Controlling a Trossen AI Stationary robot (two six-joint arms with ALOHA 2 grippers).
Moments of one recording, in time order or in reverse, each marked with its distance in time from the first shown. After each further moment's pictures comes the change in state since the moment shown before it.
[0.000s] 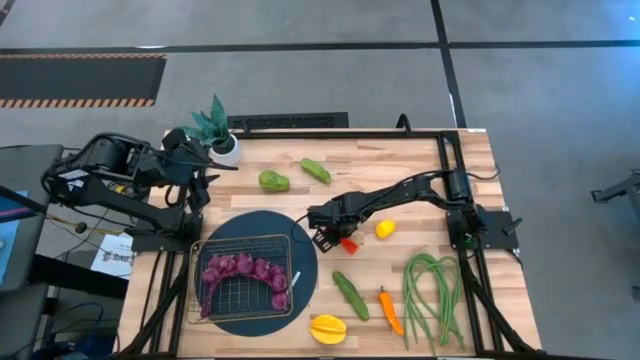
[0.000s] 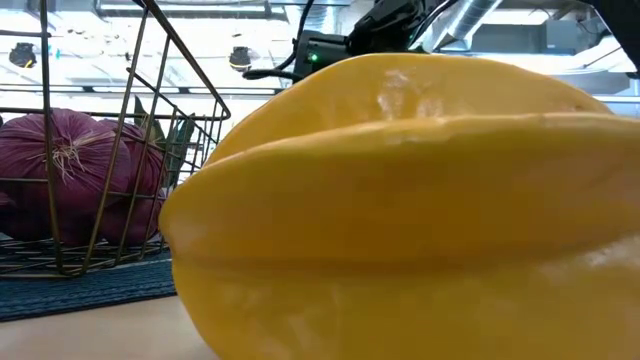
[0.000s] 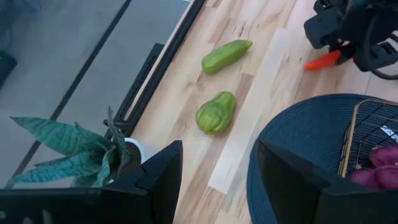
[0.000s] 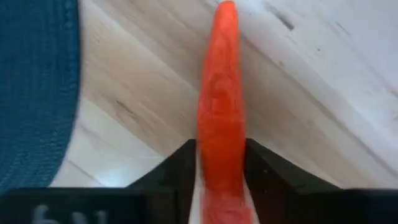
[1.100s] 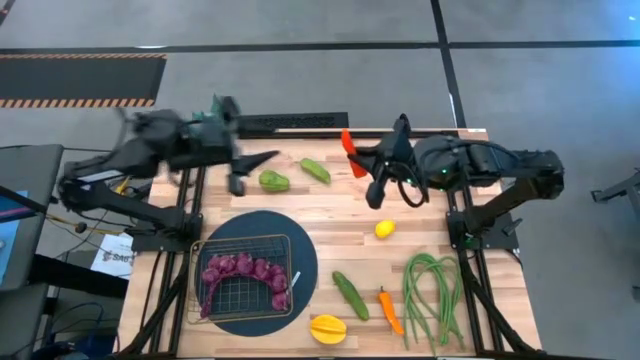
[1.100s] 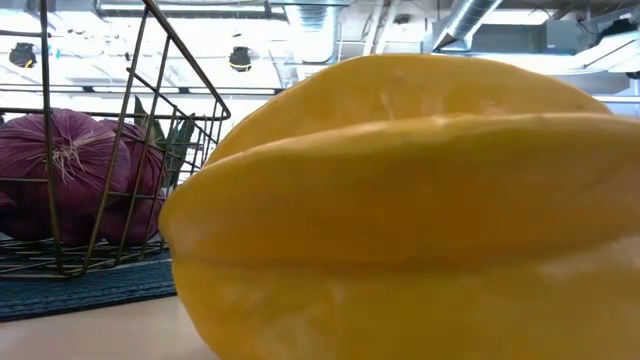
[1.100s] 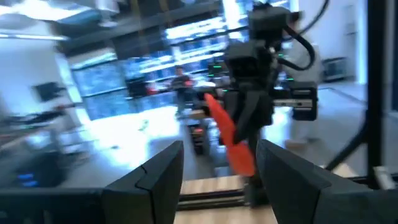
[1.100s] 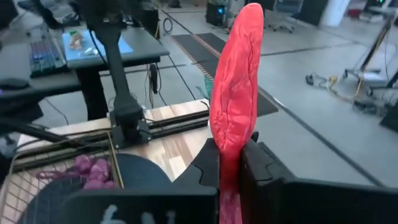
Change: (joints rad) left arm 0.173 0.142 -0.070 1.288 0.502 0.530; right arm 0.154 -0.692 0.298 0.108 0.632 -0.782
